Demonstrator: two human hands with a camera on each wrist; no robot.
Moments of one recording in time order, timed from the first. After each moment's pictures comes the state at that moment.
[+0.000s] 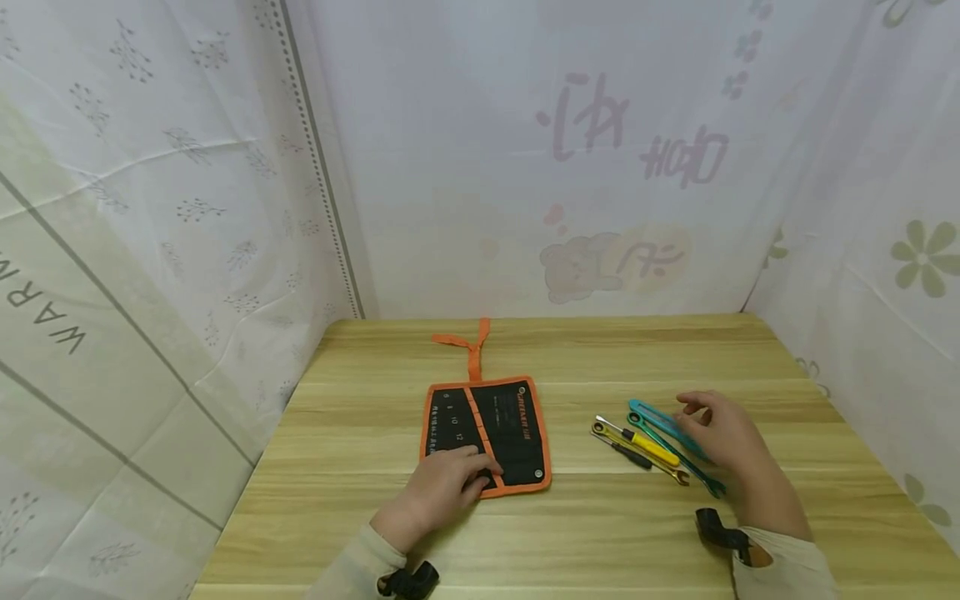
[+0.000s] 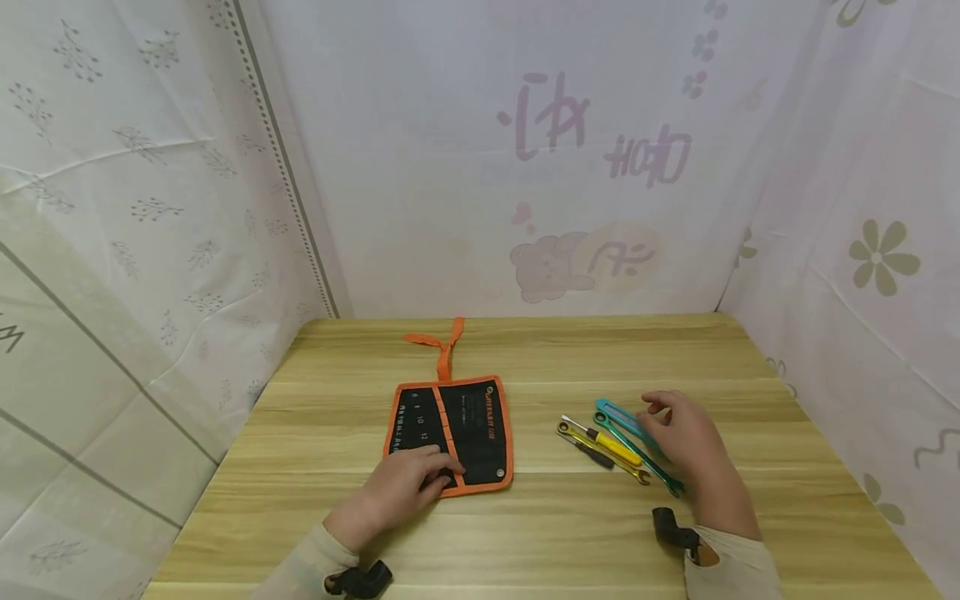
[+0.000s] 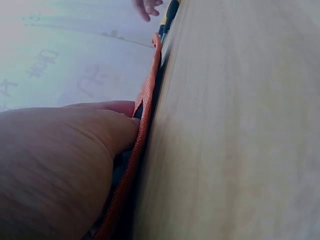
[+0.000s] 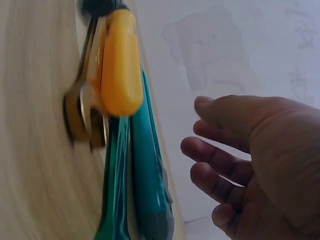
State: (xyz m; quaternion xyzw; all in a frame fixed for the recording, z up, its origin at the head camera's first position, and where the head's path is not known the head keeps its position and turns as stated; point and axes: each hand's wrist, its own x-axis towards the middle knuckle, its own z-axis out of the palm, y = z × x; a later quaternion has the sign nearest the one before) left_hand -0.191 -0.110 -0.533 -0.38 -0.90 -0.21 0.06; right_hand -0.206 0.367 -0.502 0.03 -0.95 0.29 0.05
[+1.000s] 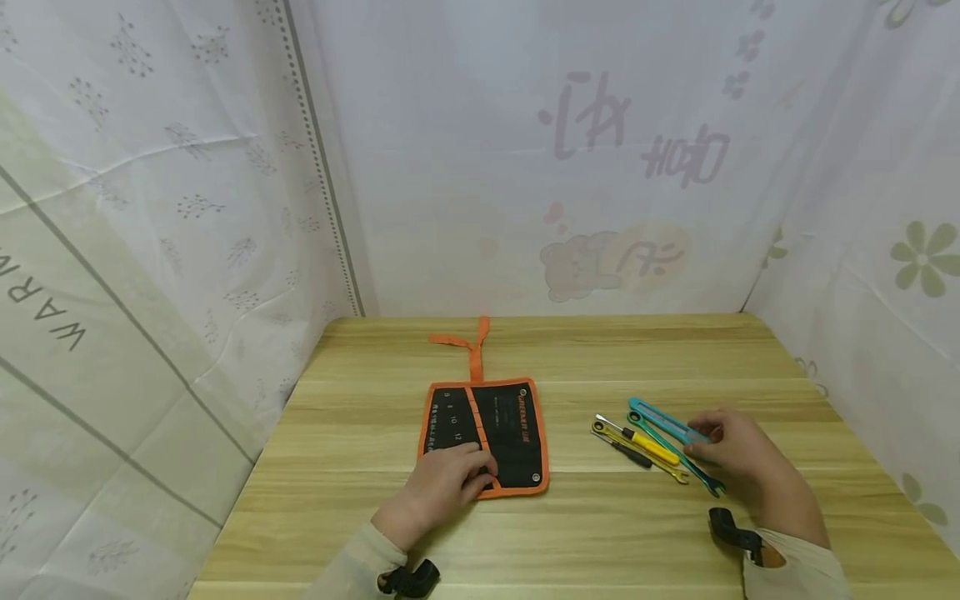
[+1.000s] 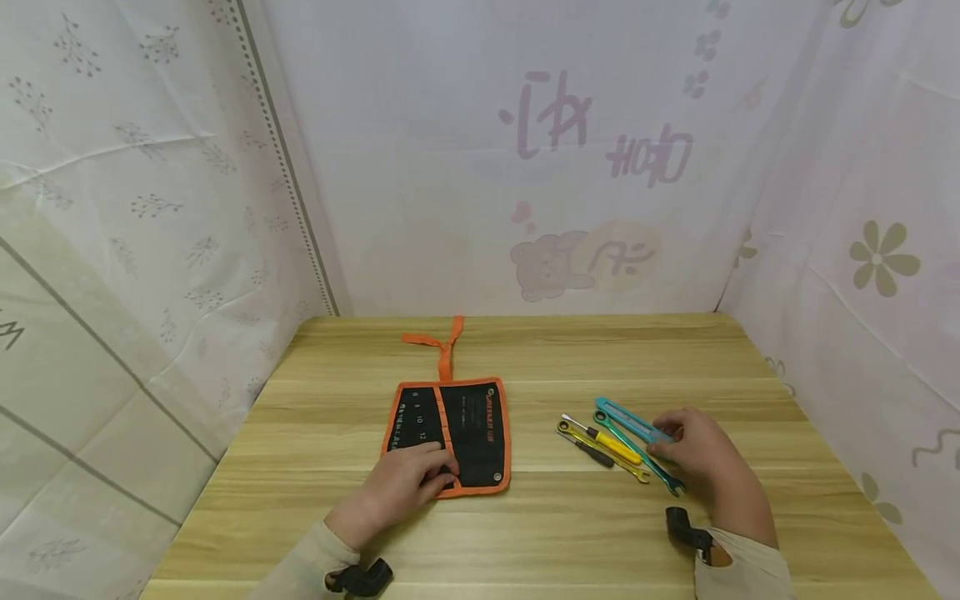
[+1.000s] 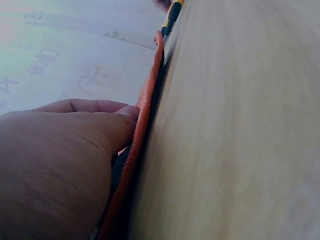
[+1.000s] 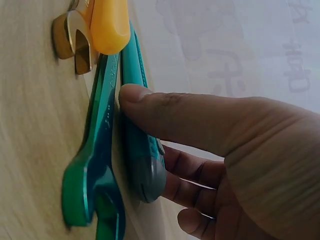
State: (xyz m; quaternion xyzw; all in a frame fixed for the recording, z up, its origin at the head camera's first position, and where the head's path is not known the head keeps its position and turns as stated) left_hand -0.193 -0.110 -0.537 -0.39 -0.89 -0.21 0.11; right_hand -0.199 0.395 -0.510 0.06 -0.95 0.30 -0.04
